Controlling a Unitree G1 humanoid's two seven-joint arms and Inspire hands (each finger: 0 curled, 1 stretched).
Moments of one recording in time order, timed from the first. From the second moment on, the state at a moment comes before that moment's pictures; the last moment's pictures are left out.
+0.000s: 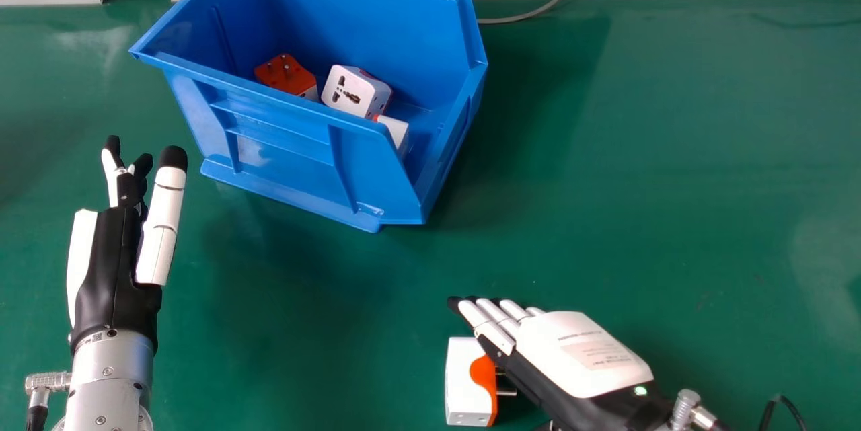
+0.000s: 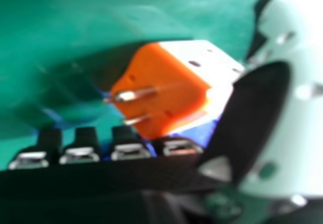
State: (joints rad) left arm 0.12 0.21 0.22 -0.01 0.06 0.03 0.04; right arm 0.23 -0.42 0.43 -0.15 -0.88 -0.09 0.21
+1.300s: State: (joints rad) left arm 0.11 0.21 0.22 -0.03 0.06 0.05 0.05; right arm 0.09 -0.40 0.47 -0.03 -0.92 -0.07 0.00
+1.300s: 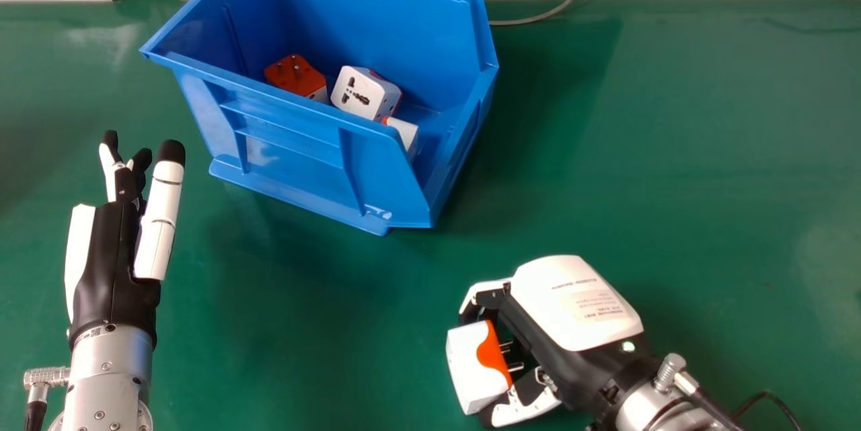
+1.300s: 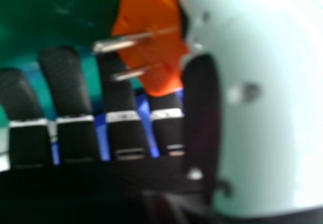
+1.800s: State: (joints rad) left arm 0.11 0.21 0.22 -0.03 0.06 0.05 0.05; right arm 0.11 -0.40 0.48 -0.06 -0.92 -0.03 0.02
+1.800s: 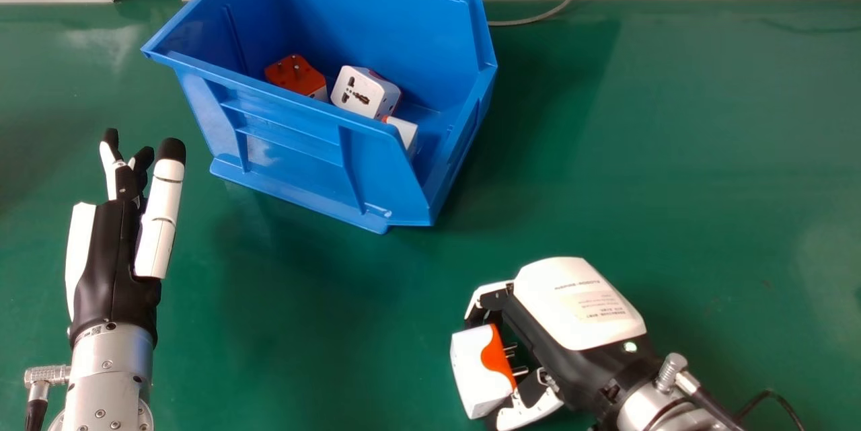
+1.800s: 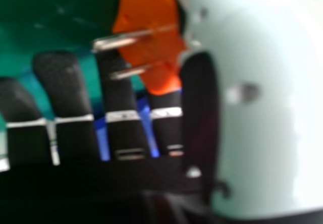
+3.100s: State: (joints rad) left arm 0.09 0.21 0.22 -0.01 0.06 0.04 0.05; right arm -0.14 -0.48 0.23 -0.11 -0.86 0.00 0.12
